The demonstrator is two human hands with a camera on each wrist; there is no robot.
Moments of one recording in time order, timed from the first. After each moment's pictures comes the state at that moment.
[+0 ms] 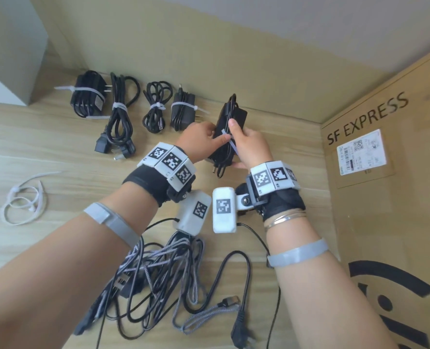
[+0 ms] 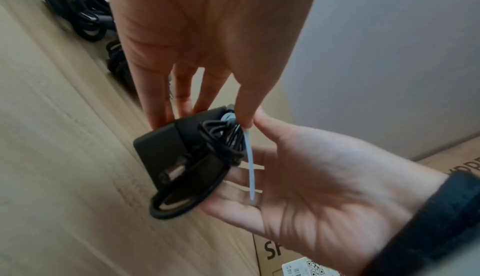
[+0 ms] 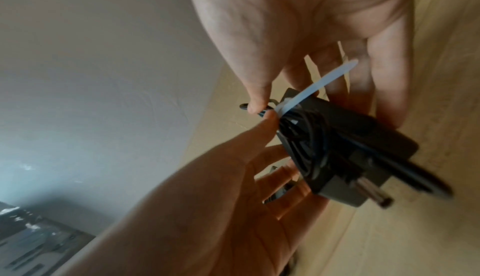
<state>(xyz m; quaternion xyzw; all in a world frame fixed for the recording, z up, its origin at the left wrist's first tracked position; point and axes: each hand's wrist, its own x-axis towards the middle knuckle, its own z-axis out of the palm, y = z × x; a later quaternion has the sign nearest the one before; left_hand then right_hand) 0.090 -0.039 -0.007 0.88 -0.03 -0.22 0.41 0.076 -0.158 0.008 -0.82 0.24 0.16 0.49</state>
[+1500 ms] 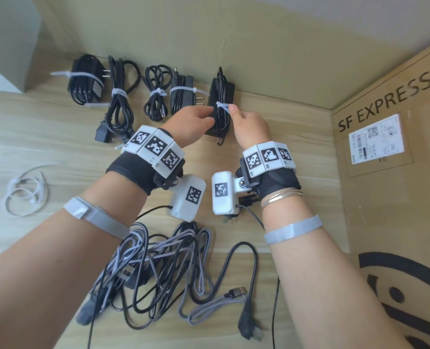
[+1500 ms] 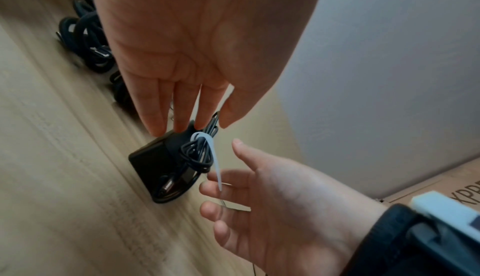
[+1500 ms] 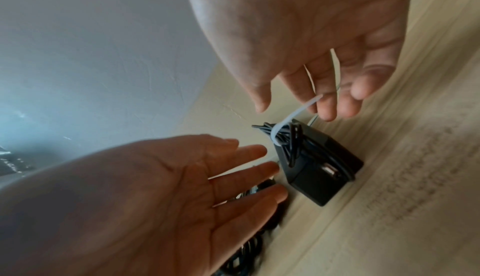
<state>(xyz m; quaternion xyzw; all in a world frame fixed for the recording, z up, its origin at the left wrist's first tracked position) 0.092 -0.016 -0.003 0.85 0.00 -0.27 0.46 0.100 -0.156 -0.020 -0.93 0.17 0.15 0.29</state>
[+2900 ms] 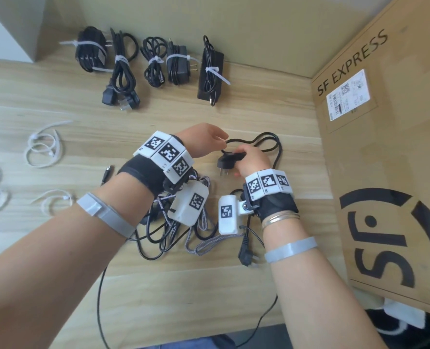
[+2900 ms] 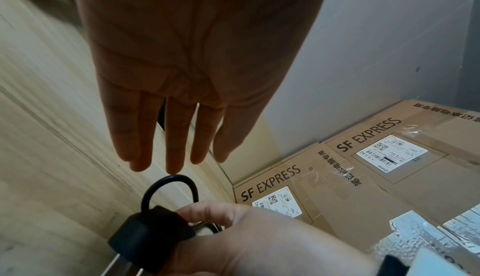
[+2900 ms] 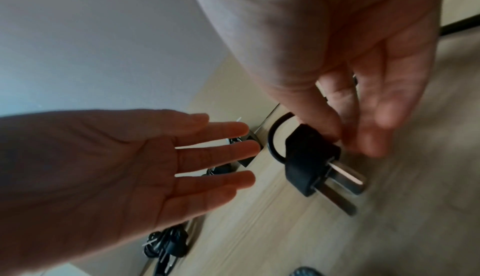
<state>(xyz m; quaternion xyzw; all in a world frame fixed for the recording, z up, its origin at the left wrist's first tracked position) -0.018 -0.030 0.008 0.84 -0.10 -0.37 0.40 -0.055 -0.171 -0.032 -0.90 0.25 0.23 0.29</state>
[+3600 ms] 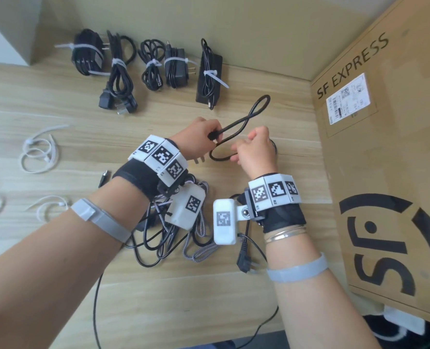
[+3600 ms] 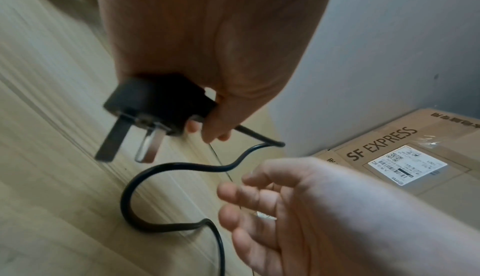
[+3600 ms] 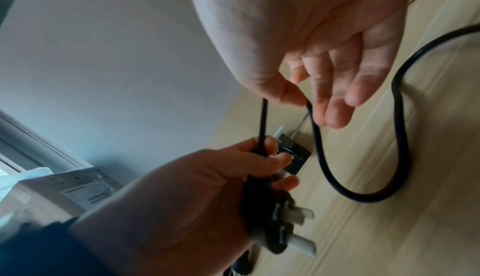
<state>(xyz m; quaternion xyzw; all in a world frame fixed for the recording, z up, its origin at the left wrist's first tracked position) -0.007 -0.028 -0.003 0.84 -0.13 -0.29 0.43 -0.047 -0.158 0.002 -0.87 0.26 0.09 0.40</state>
